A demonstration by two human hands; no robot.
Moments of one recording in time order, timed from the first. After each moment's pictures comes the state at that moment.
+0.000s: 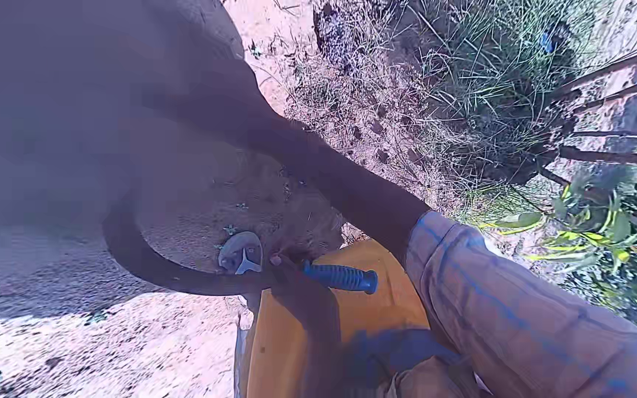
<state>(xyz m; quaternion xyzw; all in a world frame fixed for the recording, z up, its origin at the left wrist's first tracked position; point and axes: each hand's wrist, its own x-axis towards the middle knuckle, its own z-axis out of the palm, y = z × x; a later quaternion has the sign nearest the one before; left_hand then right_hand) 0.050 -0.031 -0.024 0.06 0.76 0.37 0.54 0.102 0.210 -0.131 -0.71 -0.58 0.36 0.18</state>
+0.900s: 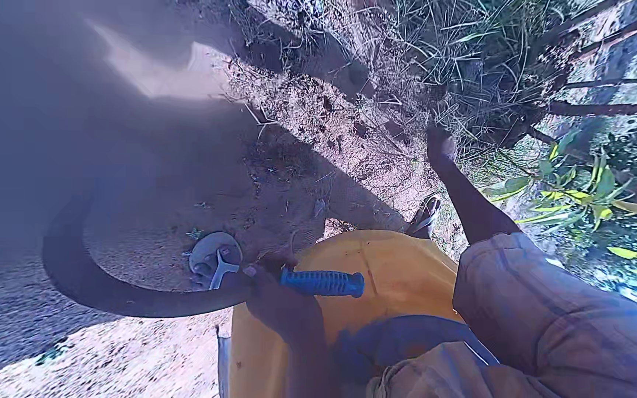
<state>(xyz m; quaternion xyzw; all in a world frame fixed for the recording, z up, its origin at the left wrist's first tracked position) 0.033 -0.046 -0.034 0.08 0.73 0.35 0.59 0.394 -0.052 -0.077 -0.95 -0.11 0.24 -0.18</state>
